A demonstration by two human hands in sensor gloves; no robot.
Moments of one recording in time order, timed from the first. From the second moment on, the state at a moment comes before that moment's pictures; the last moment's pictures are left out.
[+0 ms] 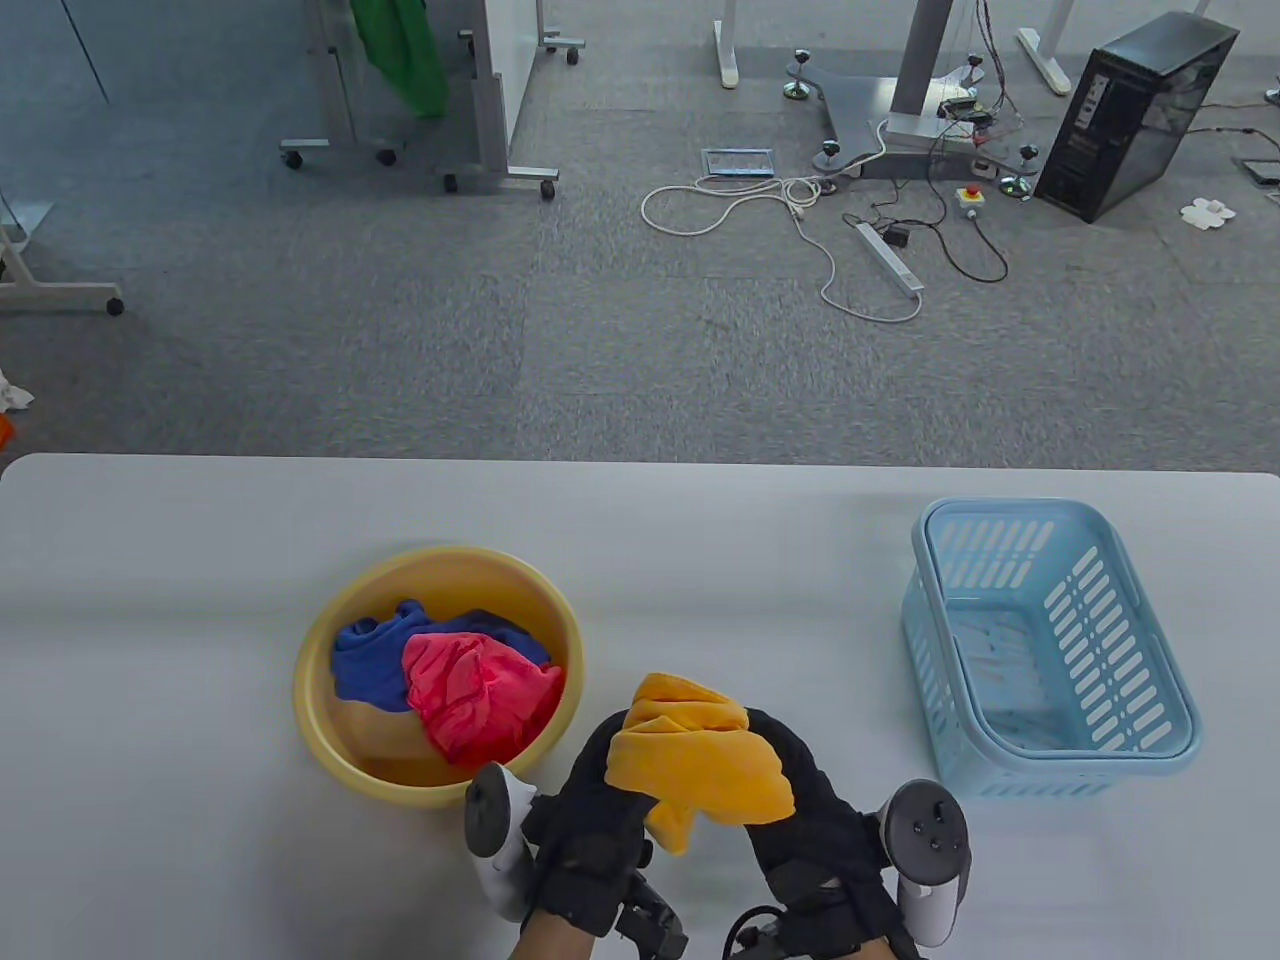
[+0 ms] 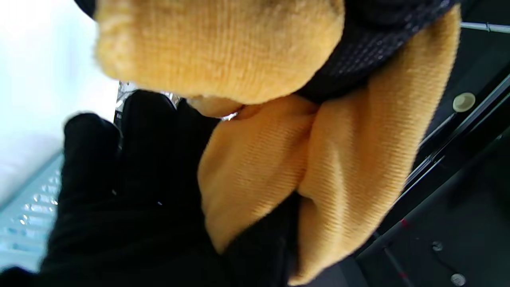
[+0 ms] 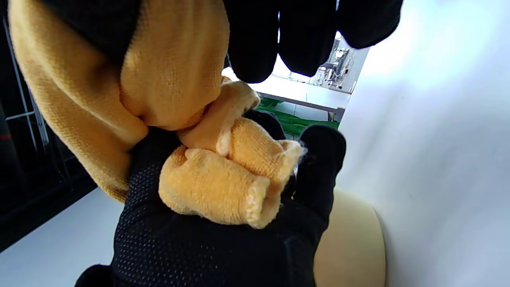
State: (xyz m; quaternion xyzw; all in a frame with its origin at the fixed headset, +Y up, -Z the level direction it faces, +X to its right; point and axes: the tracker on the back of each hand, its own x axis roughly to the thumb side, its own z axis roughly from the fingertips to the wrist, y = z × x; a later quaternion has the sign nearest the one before) left_hand -0.093 -0.744 -0.253 -0.04 -0.16 0.80 0.57; right_hand 0.141 -0.710 -0.230 0.12 -0.01 0.75 0.65
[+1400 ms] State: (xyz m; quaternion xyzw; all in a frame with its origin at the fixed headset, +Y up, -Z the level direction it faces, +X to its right) left_hand -0.089 -0.722 -0.247 -0.05 -0.21 0.76 0.61; right_hand 0.130 -0.678 -0.217 0.21 0.05 0.81 0.54
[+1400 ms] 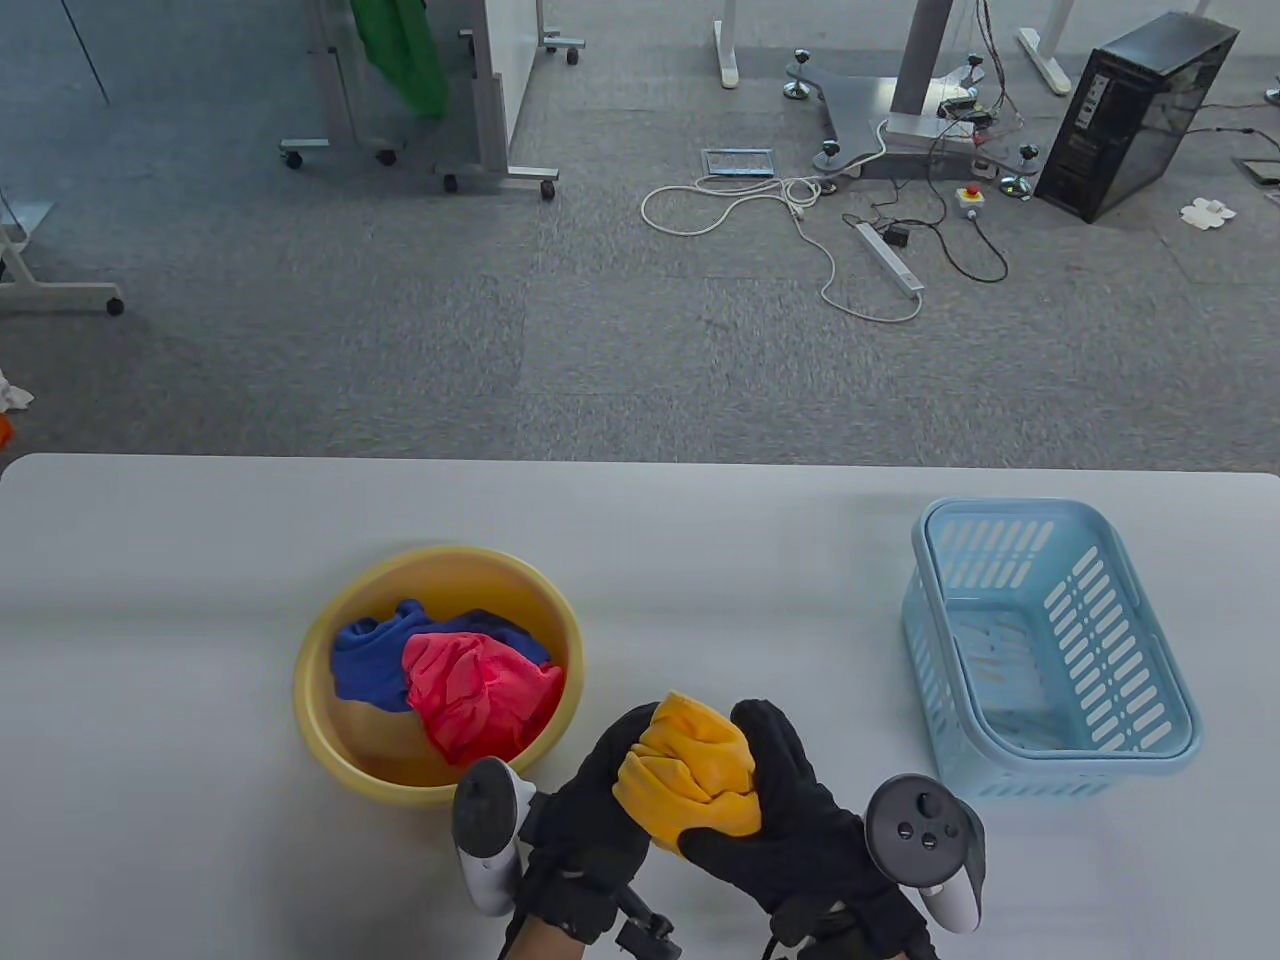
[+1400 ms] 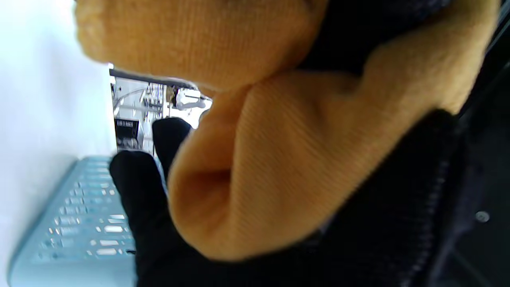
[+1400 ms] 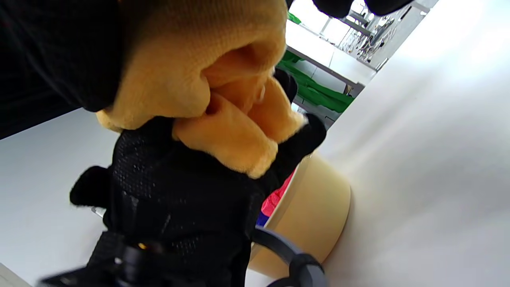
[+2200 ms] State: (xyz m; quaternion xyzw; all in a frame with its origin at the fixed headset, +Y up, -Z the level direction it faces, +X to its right) left_hand -0.055 -0.738 -0.244 -0.24 -0.28 0.82 0.45; right_hand 0.118 -0.694 -0.219 0.18 0.04 0.76 0.62
